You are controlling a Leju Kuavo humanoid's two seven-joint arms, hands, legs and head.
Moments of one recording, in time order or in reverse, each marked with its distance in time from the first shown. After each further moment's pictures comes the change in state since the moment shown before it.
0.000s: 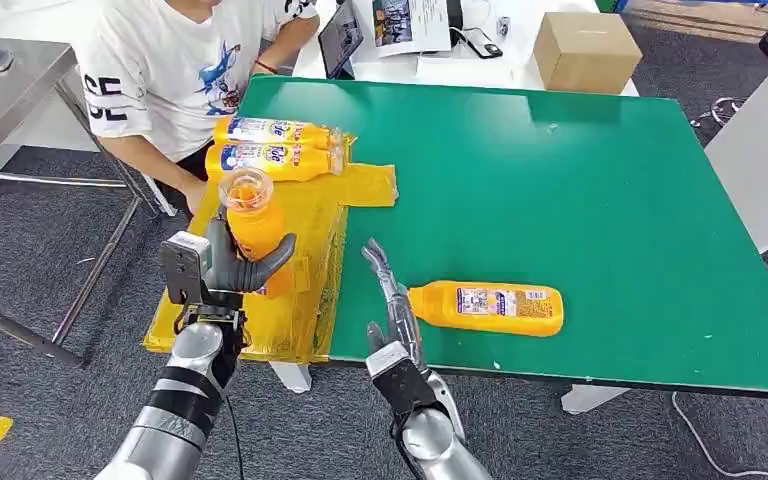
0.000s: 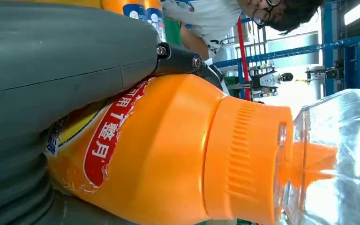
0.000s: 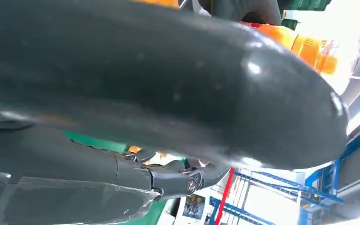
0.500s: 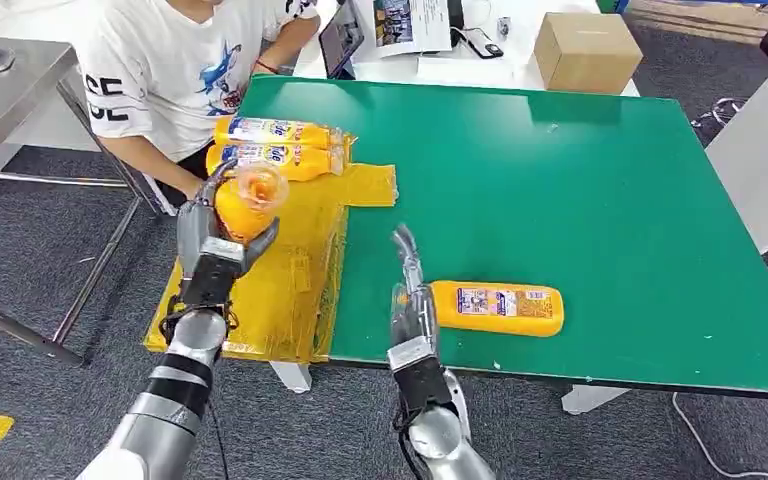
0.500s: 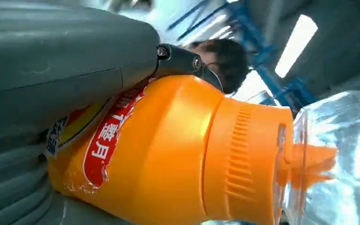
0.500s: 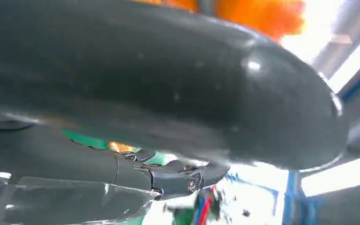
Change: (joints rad) left arm -0.065 0.024 0.013 0.029 -0.504 0.361 -0.067; right arm 0.017 -0.010 0.004 -0.131 -0.071 -0.131 0.000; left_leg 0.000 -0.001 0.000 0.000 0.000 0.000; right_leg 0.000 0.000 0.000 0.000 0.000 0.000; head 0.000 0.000
